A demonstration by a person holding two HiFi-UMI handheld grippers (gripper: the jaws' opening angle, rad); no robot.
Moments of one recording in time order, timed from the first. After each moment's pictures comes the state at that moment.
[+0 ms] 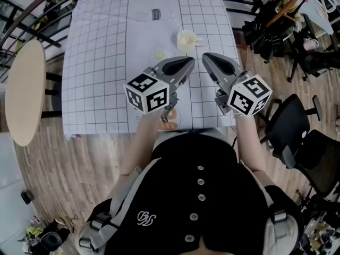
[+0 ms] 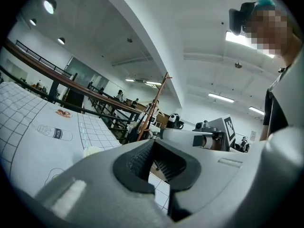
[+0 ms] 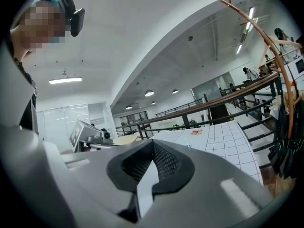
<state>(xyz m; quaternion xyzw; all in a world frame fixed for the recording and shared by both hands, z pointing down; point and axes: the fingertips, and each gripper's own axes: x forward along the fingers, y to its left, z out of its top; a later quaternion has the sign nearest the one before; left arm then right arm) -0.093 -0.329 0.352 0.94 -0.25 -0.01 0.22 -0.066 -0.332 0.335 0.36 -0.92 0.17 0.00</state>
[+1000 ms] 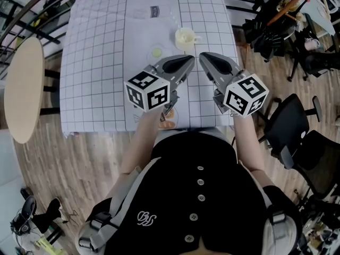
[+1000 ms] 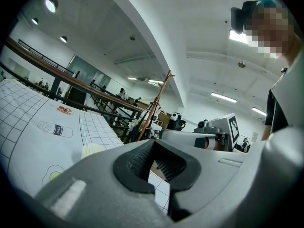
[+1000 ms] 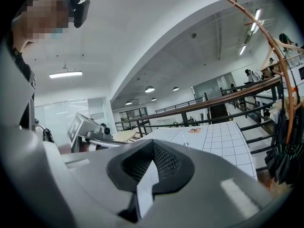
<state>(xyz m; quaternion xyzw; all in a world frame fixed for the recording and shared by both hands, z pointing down) -0.084 -0.336 0.362 0.94 -0.26 -0.01 0.23 -0.066 -0.336 0.347 0.36 -0.92 0.16 0.03</state>
